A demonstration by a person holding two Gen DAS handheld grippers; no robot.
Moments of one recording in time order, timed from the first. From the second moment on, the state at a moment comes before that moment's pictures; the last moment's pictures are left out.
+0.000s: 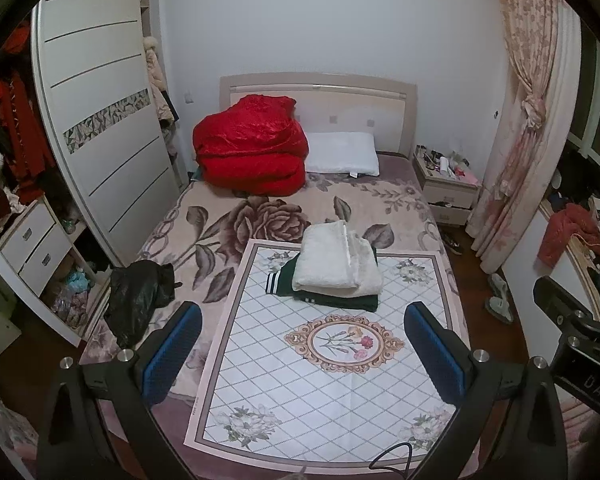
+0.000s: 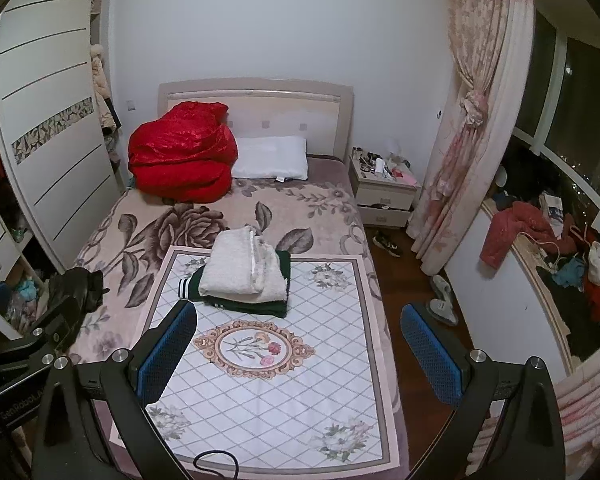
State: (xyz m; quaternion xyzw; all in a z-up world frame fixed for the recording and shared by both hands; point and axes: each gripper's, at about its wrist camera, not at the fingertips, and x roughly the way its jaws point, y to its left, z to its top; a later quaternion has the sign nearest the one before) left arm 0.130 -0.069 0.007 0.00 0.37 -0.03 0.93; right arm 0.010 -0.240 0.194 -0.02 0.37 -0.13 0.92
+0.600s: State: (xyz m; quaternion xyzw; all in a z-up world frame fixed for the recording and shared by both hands) left arm 0.124 -0.067 0.012 0.00 0.36 -0.02 0.93; right arm 0.018 -0.243 0.194 -0.01 0.38 -0.11 0.92
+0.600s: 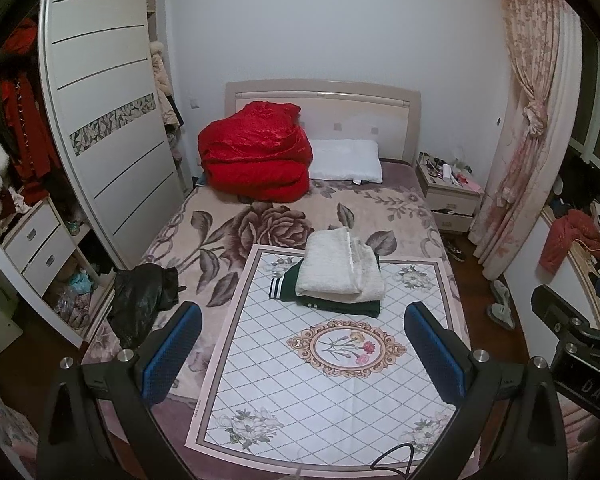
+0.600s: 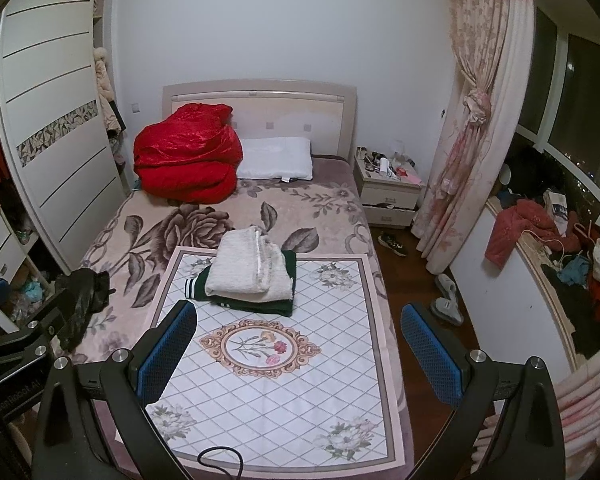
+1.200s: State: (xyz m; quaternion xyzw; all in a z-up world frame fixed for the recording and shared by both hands) left arm 0.124 -0.072 0.018 0.00 0.35 -0.02 0.93; right arm 0.011 -0.235 0.192 -0.01 0.37 -0.11 0.92
